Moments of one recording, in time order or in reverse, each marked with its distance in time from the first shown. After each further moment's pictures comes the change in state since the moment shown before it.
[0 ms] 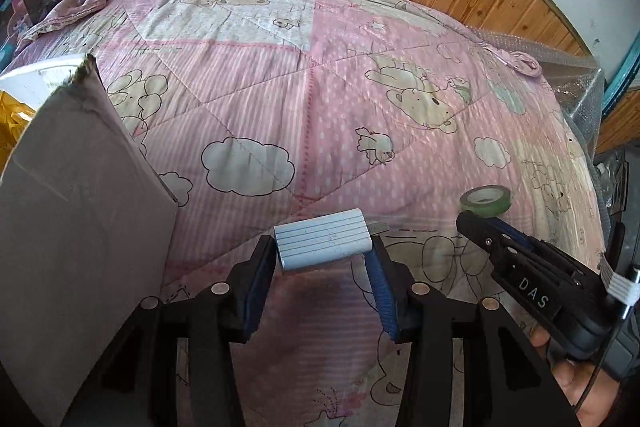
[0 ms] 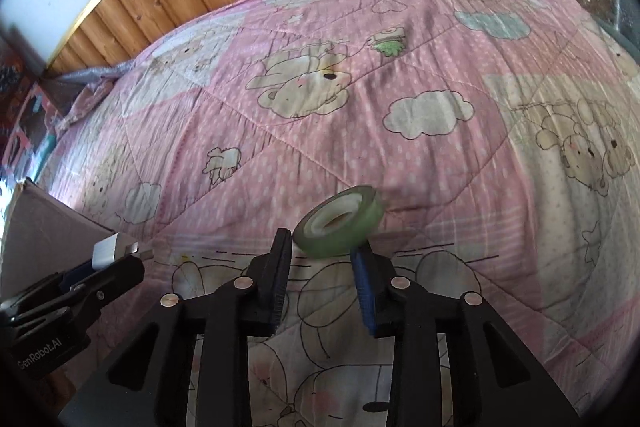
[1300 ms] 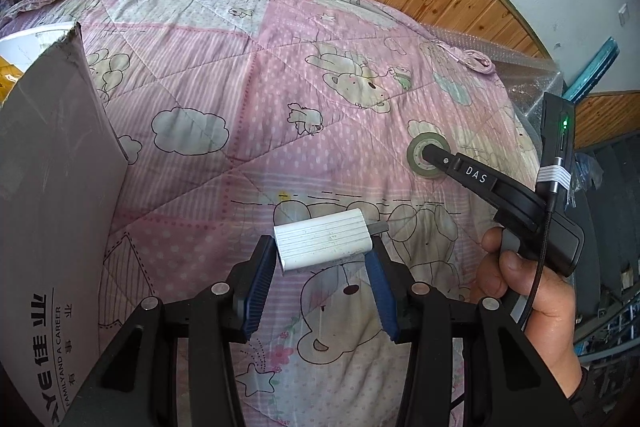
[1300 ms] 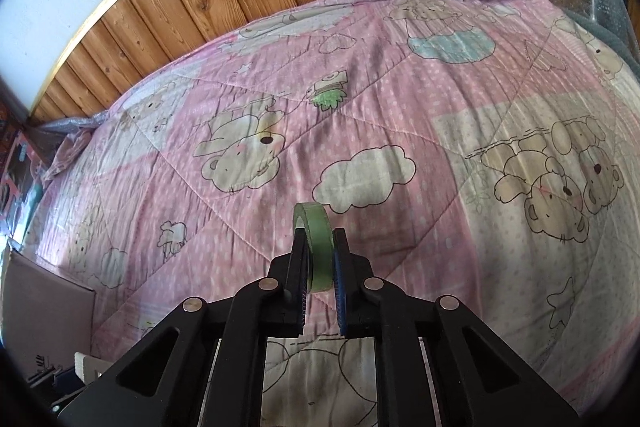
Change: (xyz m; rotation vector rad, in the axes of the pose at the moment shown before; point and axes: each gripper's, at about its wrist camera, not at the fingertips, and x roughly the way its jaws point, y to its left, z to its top) left arm -0.015 -0.021 -0.019 -0.025 0.027 -0.171; right arm 0.003 -0.039 0.033 0.075 -0.100 -0.034
